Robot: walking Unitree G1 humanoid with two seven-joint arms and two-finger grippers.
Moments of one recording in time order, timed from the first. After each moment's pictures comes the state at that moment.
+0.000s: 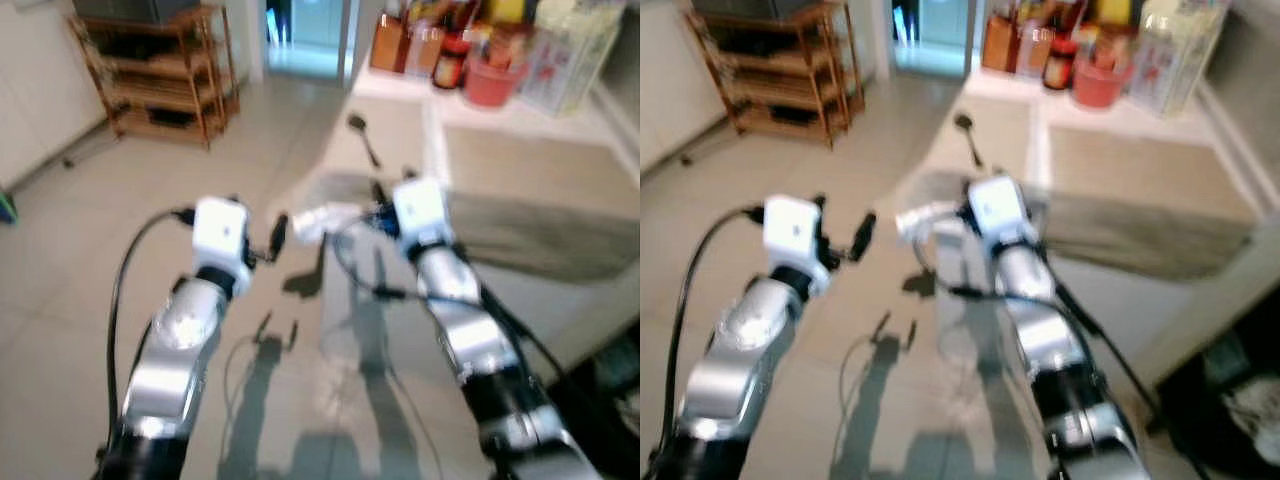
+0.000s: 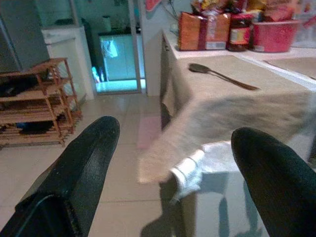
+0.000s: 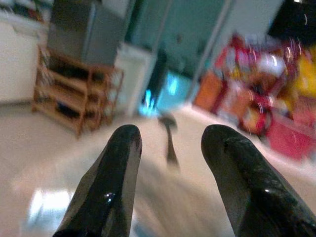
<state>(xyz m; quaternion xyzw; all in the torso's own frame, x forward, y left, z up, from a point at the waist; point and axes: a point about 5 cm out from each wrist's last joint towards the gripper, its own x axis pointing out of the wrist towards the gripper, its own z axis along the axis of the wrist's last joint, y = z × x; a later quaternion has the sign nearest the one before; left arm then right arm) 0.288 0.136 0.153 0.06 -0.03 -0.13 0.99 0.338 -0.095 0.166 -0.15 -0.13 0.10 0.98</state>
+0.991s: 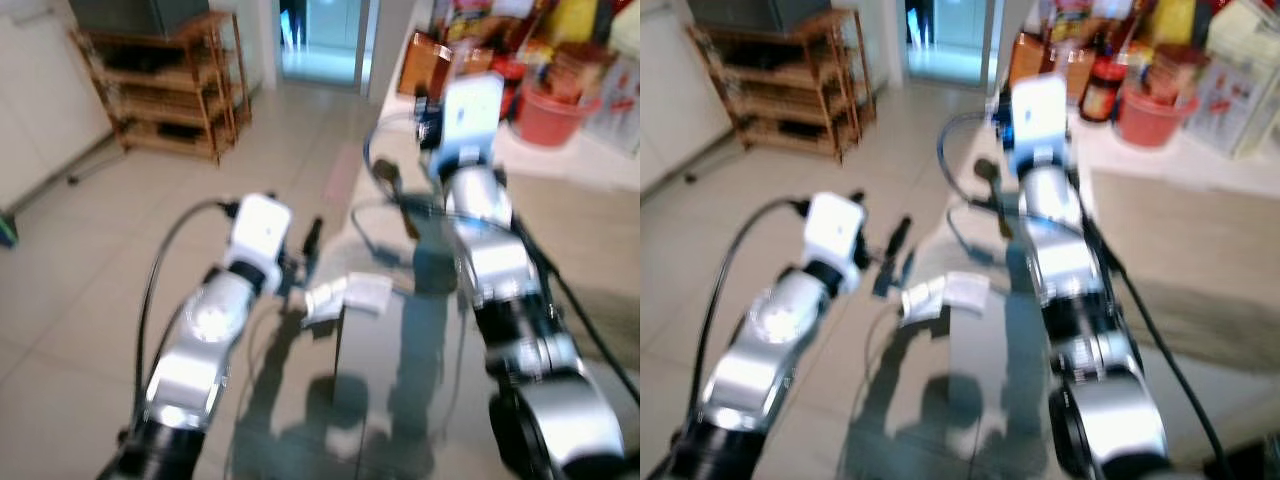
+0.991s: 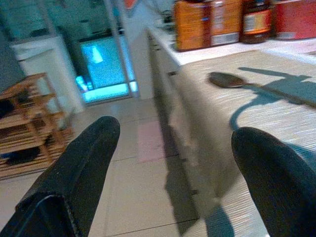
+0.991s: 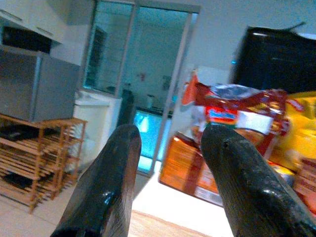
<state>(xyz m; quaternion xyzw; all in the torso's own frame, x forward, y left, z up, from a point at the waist) 0.293 0.114 0.157 0.11 -0.03 -0.18 0.98 0.377 -0.118 0.243 -0.11 -0.20 0.01 0.97</state>
